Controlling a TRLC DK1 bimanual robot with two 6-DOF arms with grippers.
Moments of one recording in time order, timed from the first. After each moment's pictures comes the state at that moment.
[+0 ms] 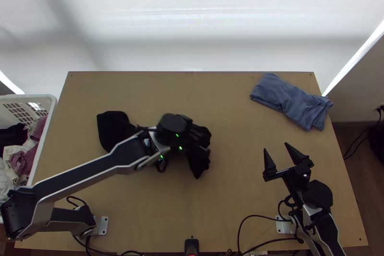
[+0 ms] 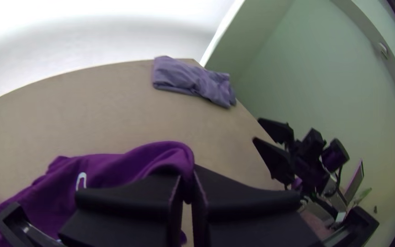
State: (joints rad) left arm -0.97 1.50 1.25 -0.24 0.04 -0.47; right arm 0.37 0.00 0.06 -0.11 0.08 0.02
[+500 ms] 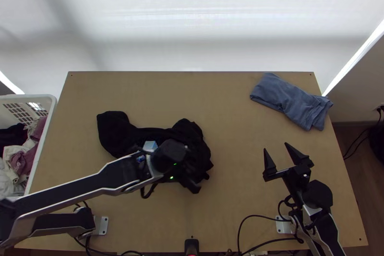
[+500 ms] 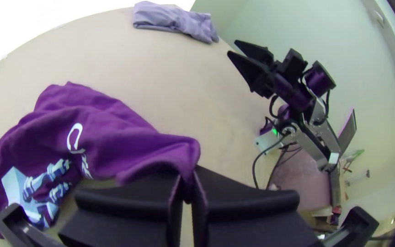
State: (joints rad) left arm -1.09 1.34 1.13 -0.51 0.12 -0.49; right arm 0.37 0.00 0.06 -0.11 0.08 0.02
